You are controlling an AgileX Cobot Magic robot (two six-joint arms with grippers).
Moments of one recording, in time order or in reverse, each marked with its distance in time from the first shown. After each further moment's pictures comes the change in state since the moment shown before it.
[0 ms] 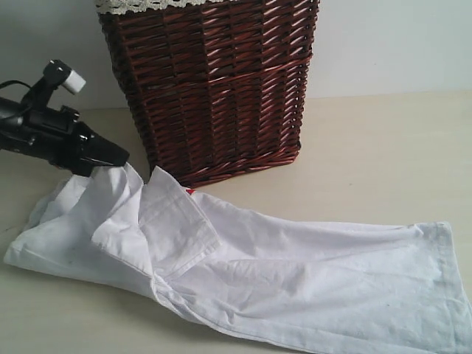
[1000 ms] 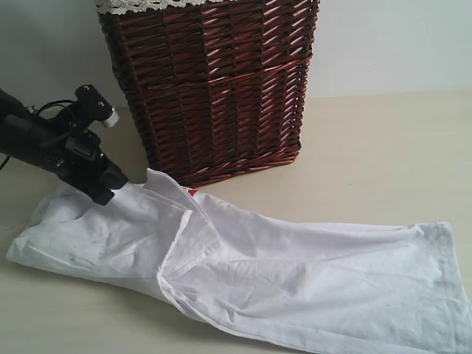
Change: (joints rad) left arm -0.115 0.065 -0.009 0.306 -0.338 -0.159; right arm 0.000 0.000 0.000 -0.003 0.000 0.000
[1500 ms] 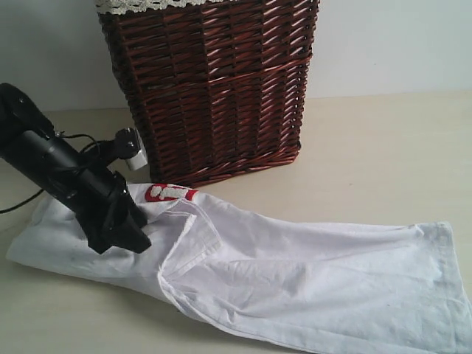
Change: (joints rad) left arm -0.089 0.025 0.000 0.139 0.354 -0.015; right arm 0.000 0.000 0.000 -0.004 0.000 0.000
